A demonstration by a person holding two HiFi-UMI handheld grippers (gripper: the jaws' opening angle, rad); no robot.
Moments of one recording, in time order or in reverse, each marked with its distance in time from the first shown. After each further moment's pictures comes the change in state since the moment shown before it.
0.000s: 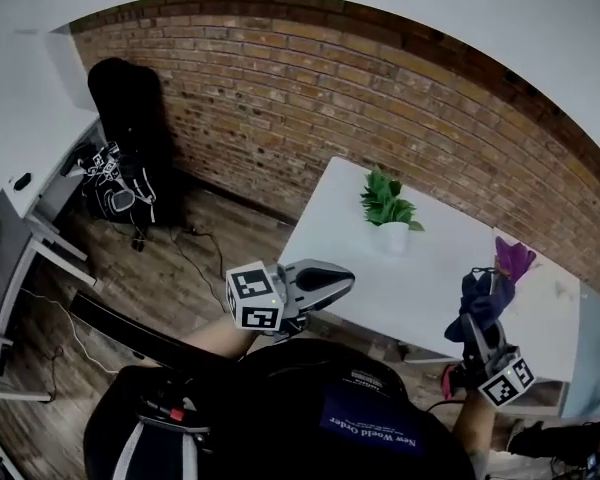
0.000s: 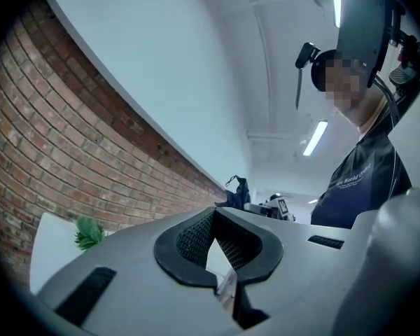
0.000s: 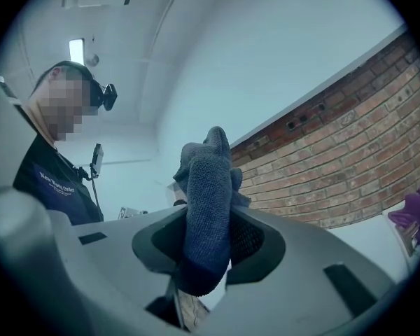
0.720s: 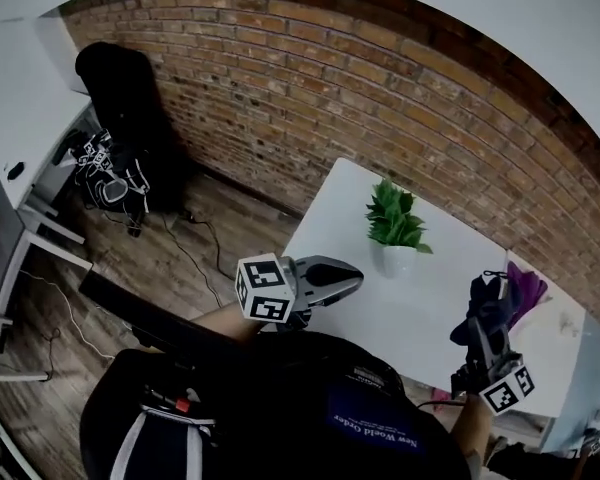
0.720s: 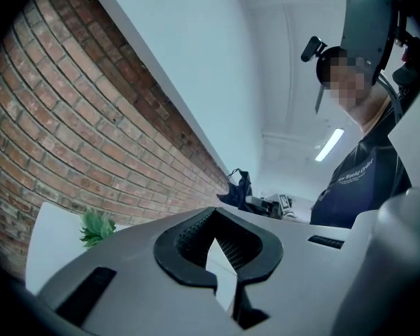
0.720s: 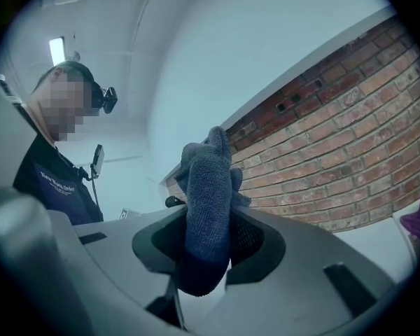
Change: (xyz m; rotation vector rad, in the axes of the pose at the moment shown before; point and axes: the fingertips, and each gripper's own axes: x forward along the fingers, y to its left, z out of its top) left arm 0.063 0.161 0.001 -0.106 0.058 0.023; right arm 0.111 -0.129 0.011 0.039 0.060 -0.017
